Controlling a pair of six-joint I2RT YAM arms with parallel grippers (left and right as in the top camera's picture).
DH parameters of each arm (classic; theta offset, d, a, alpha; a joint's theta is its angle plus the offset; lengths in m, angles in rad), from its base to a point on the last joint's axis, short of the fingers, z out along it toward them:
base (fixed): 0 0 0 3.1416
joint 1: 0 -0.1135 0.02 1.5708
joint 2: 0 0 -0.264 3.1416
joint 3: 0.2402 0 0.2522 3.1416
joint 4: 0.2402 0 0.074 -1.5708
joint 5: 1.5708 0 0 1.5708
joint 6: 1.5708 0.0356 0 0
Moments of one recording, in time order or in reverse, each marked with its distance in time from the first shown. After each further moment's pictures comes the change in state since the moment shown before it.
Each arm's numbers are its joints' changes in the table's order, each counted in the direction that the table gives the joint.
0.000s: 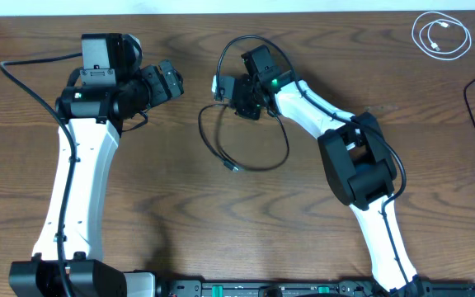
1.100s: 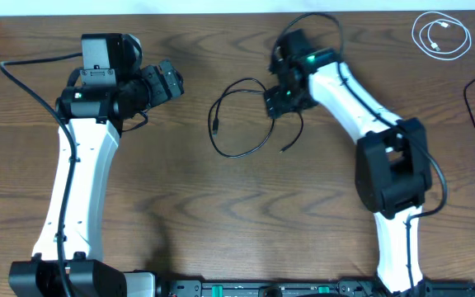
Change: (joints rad) left arm 0.000 0.000 0.000 0.000 0.000 0.000; right arm 0.107 -0.185 -0.015 0.480 0.224 0.798
